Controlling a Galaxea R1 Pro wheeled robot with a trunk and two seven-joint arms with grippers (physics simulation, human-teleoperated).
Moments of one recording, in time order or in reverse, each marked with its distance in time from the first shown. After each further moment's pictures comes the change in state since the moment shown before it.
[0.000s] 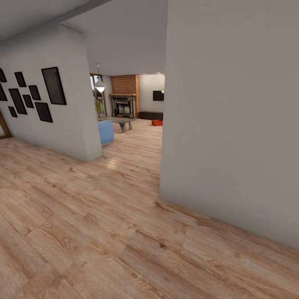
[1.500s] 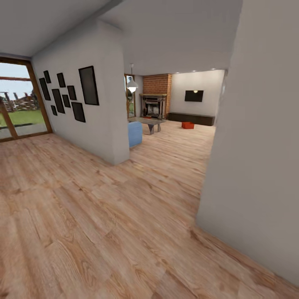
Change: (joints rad) left arm 0.000 0.002 0.000 0.000 0.001 0.003 0.000; right arm 0.000 -0.001 0.002 0.000 0.003 0.001 0.000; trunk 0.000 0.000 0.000
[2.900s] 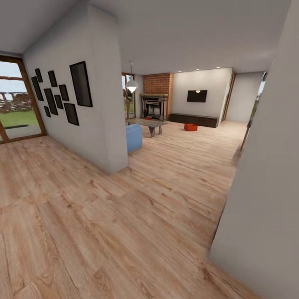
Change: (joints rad) left arm 0.000 0.002 0.000 0.001 0.000 0.001 0.000; right arm 0.000 0.000 -0.002 0.000 -0.003 -0.003 -0.001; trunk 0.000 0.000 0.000
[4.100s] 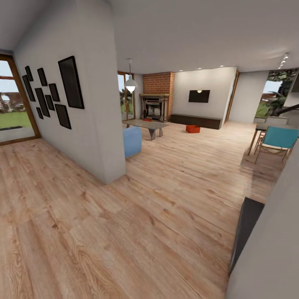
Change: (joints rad) left arm 0.000 0.000 0.000 0.000 0.000 0.000 0.000; right arm 0.000 0.002 -0.002 0.000 -0.002 0.000 0.000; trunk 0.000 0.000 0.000
